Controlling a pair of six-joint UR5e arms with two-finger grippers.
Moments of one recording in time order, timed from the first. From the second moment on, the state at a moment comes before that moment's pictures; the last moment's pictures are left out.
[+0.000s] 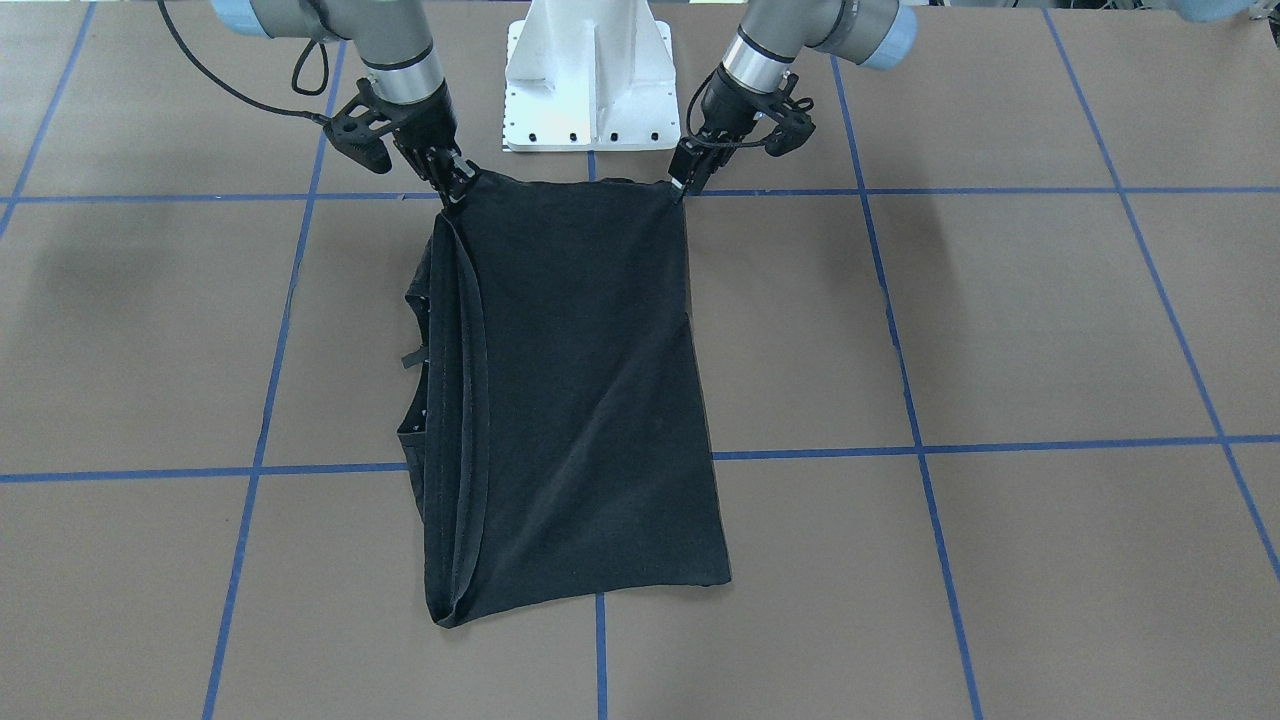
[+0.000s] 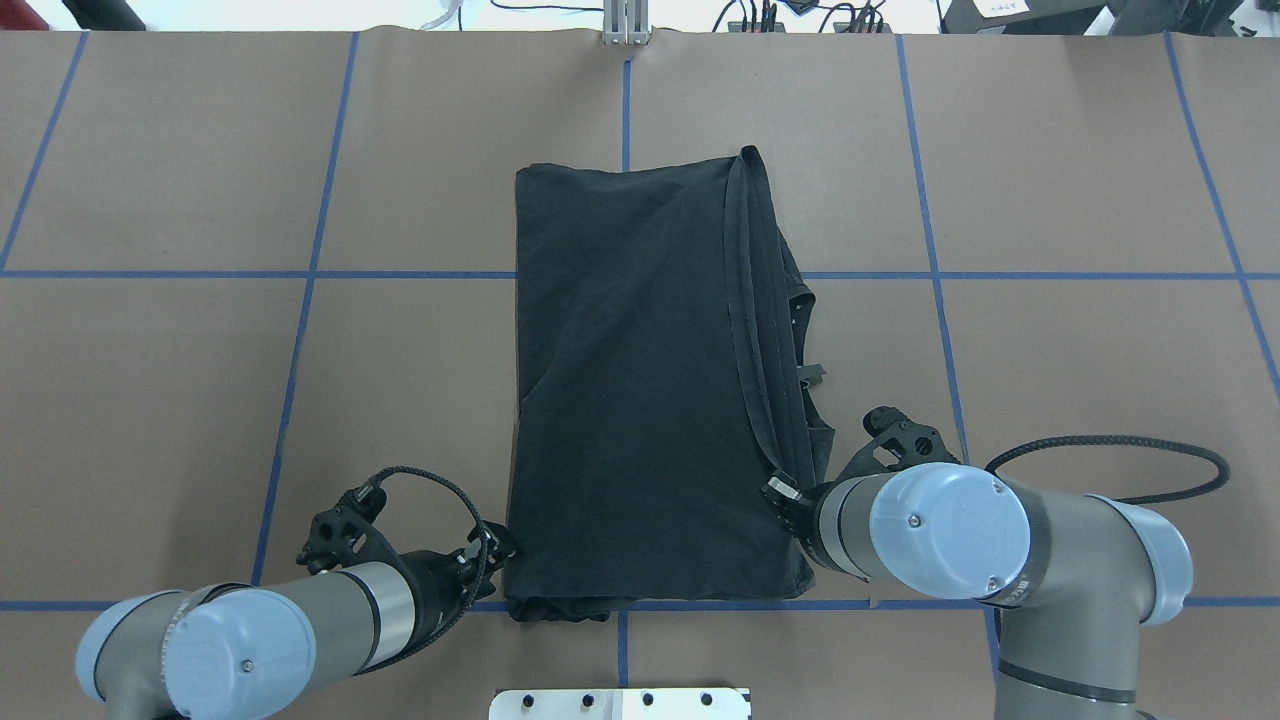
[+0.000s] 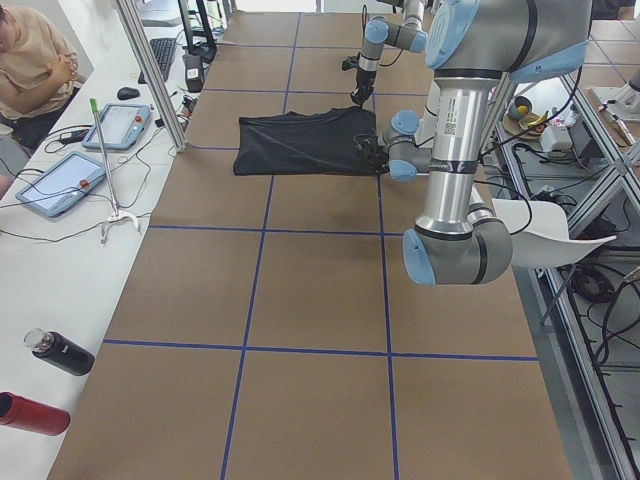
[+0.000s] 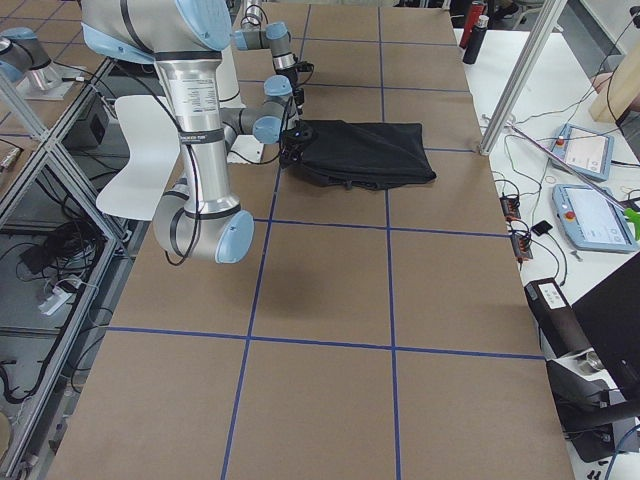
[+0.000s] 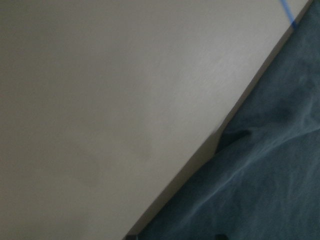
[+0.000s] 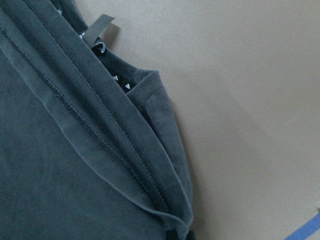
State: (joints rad) left arm -0.11 -1.78 -1.95 -2.17 -1.42 -2.25; right arm 0.26 -1.32 2.09 -1.48 1.63 2.11
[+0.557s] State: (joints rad) left arm -0.08 -1.80 -1.92 -2.17 -1.41 -2.25; right arm 0.26 -1.32 2.09 -1.48 1.63 2.11
